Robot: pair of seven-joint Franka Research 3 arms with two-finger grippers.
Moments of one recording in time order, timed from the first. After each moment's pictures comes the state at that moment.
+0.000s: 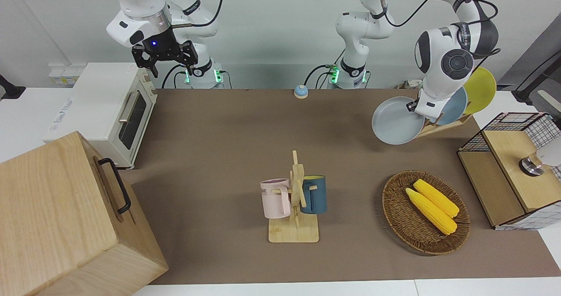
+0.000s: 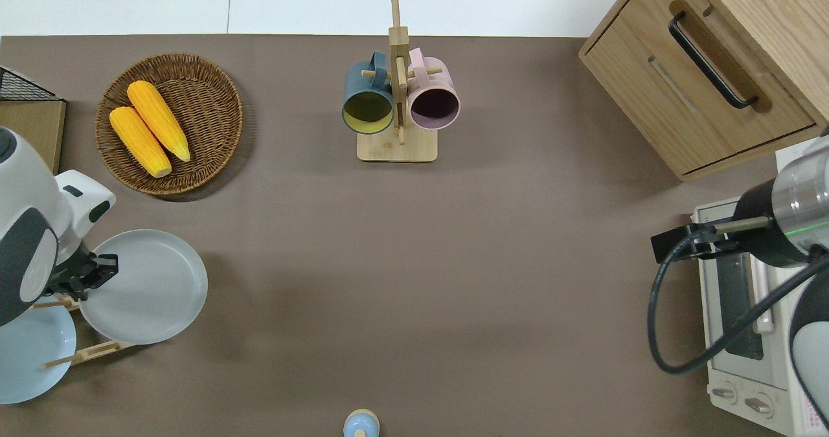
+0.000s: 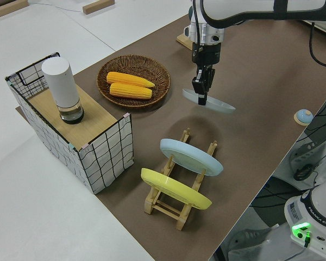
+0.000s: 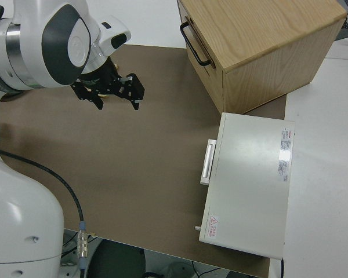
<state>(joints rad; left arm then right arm) -0.14 0.03 0.15 -1.91 0.34 1.54 -0.26 -0.09 -0.02 0.23 -1.50 0.00 1.36 0.06</state>
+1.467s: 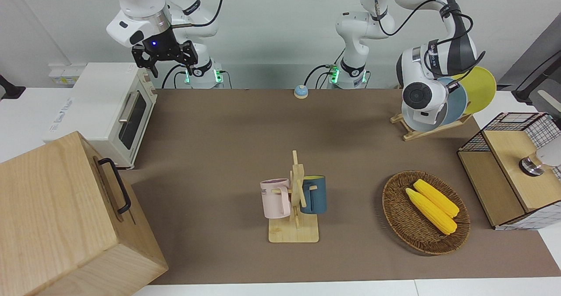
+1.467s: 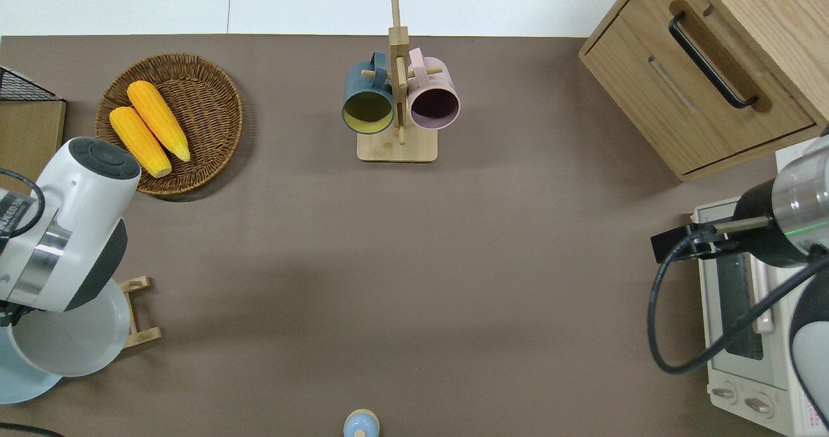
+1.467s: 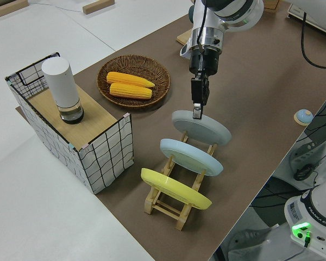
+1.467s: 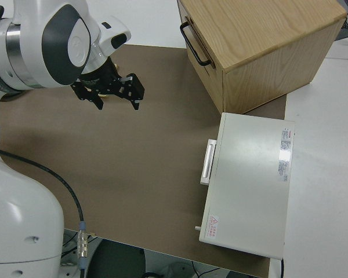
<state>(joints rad) -0.14 0.11 0.08 -1.94 0.75 1.34 -0.41 -0.09 -0.02 0.23 -1.50 0.00 1.36 0.06</state>
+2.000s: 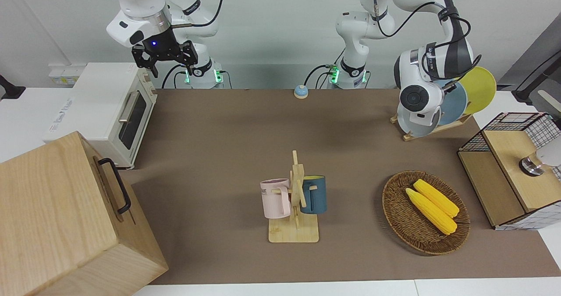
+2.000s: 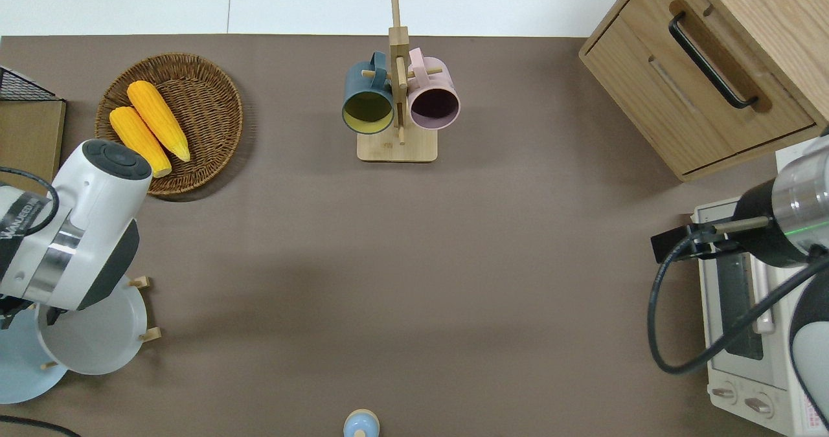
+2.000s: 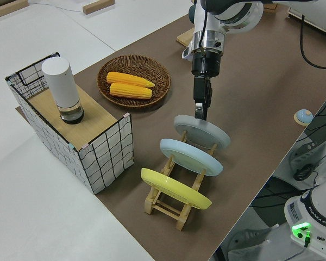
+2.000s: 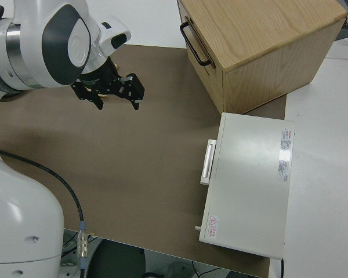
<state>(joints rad) -0.15 0.13 0.07 -1.94 0.71 1.34 -0.44 -0.09 -0.02 0.23 -1.50 0.00 1.36 0.06</state>
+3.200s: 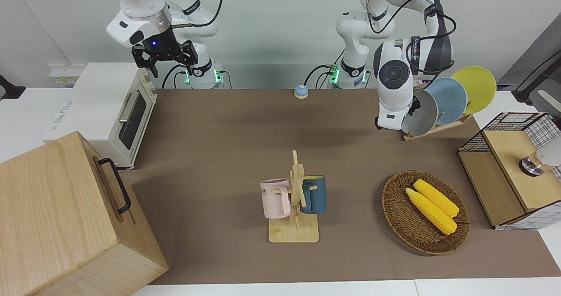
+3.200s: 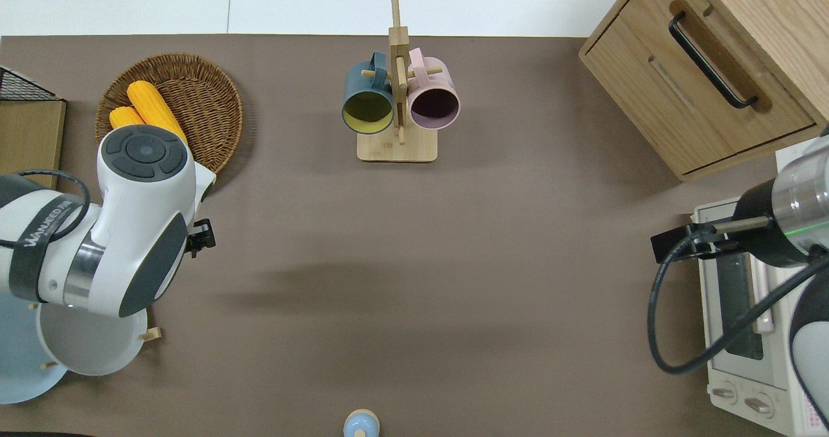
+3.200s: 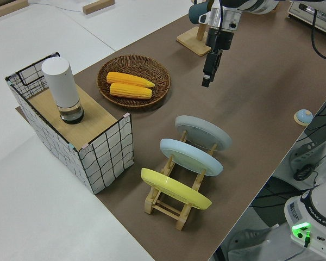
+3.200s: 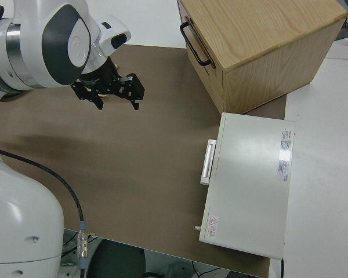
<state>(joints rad) -0.15 0.10 -0.06 -1.90 0.37 1.66 -0.60 -0.09 -0.02 0.23 -1.50 0.00 1.36 0.06</state>
